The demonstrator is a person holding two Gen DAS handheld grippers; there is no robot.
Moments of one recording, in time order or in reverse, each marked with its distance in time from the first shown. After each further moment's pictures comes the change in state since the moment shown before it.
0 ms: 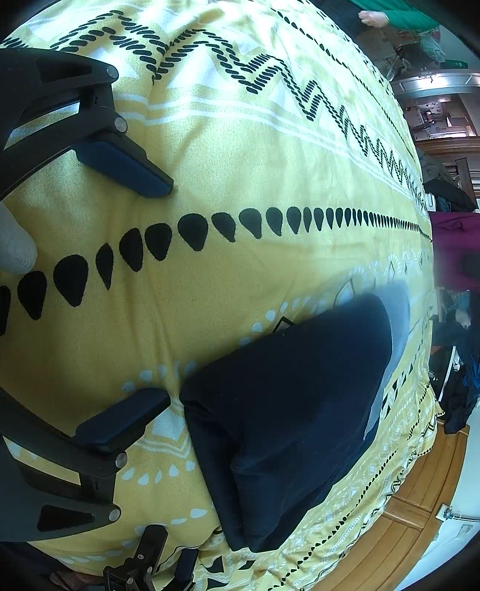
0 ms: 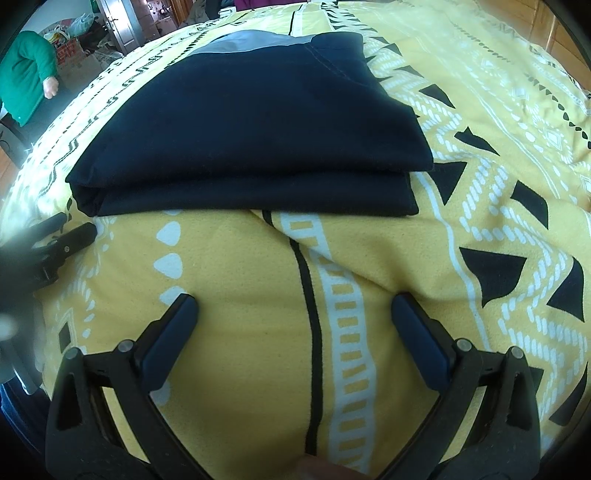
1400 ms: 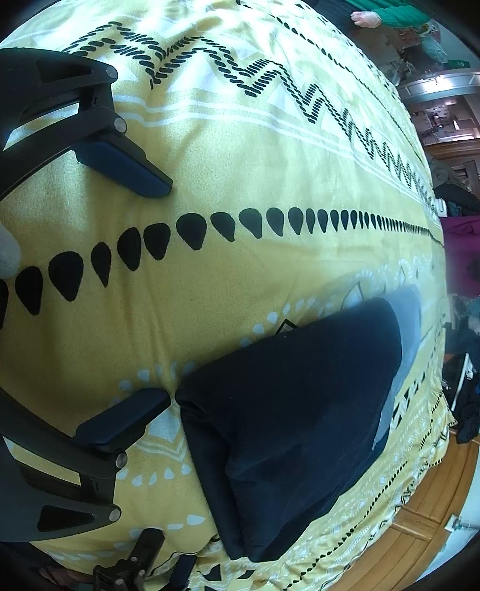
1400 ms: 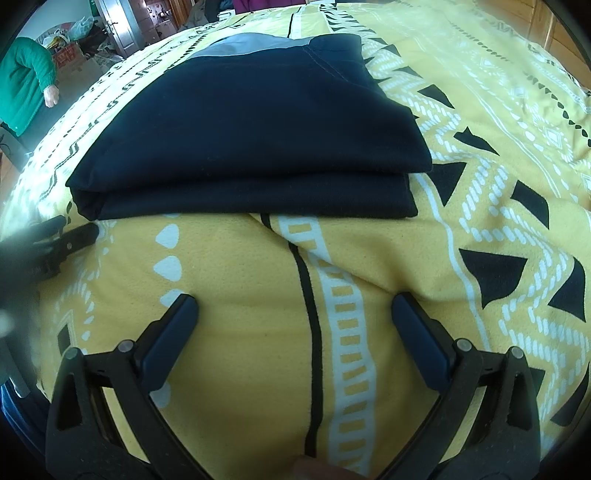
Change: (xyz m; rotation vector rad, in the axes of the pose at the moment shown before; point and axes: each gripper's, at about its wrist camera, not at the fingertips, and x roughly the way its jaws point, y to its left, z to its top) left arm 0.004 -0.005 0.011 -0.010 0.067 0.049; right arm -0.001 -0.003 0.001 0.007 -0.007 0.007
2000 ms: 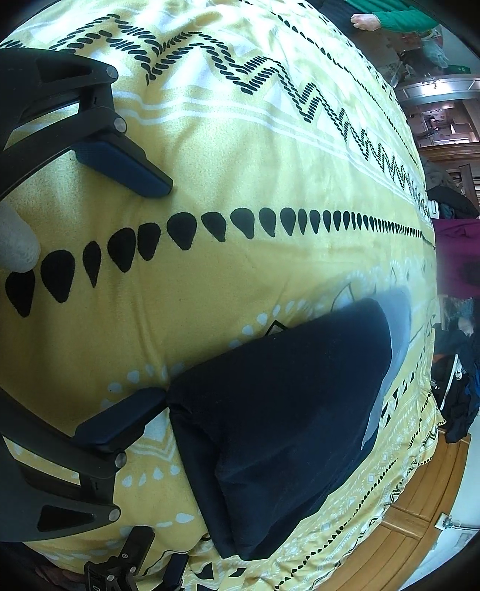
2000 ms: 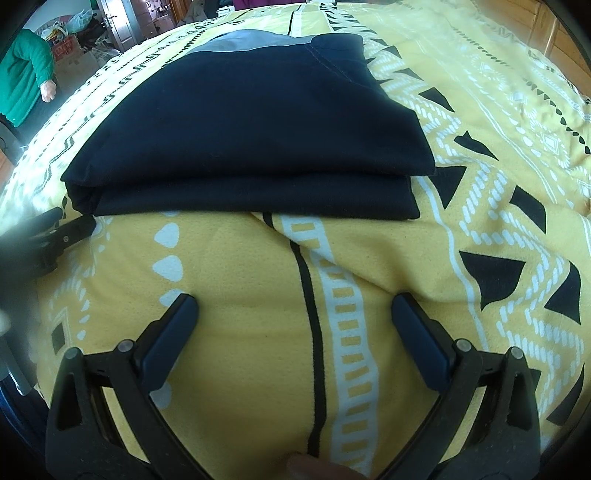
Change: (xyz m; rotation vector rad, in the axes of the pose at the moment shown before) left arm 0.002 0.004 -0.004 -0.008 -0.056 -0.022; right arm 0.005 0.009 0.001 -0.014 0.007 -0.031
